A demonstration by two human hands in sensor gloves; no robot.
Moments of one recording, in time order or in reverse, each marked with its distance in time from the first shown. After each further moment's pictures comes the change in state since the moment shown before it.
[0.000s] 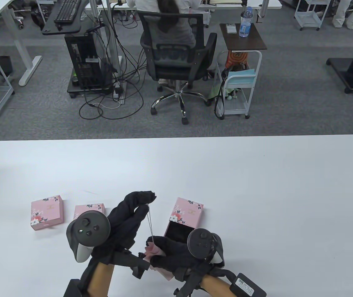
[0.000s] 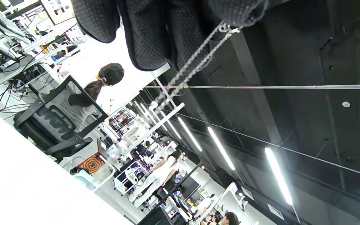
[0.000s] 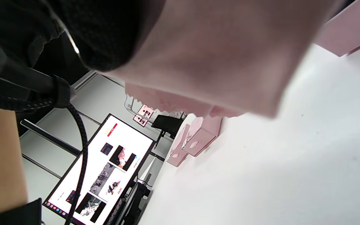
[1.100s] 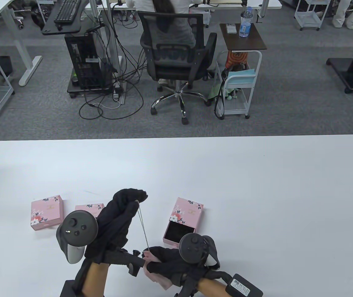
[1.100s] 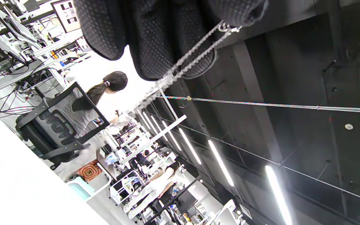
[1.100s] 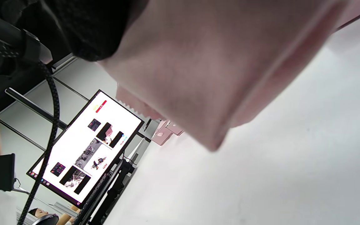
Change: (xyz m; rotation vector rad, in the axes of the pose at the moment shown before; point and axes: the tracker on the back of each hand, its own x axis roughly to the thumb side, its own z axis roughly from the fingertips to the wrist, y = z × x) left_hand -0.003 0.015 0.003 0.064 0.014 0.056; right_hand 0.001 0.015 0.001 0.088 0.021 0.100
